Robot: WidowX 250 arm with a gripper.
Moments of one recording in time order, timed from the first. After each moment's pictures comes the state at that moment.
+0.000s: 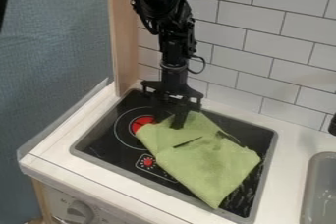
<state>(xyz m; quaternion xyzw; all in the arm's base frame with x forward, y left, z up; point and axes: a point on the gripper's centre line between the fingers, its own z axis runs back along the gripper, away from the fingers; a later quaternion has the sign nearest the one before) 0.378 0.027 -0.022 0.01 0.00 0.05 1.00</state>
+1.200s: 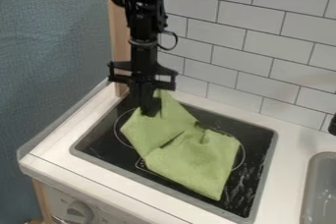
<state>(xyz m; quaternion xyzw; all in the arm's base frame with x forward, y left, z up) 0.344 0.058 0.033 0.01 -0.01 0.13 0.99</state>
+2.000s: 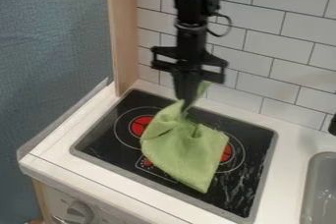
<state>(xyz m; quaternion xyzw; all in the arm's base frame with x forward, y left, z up) 0.344 -0.037 0.066 0.00 -0.04 0.01 1.00</state>
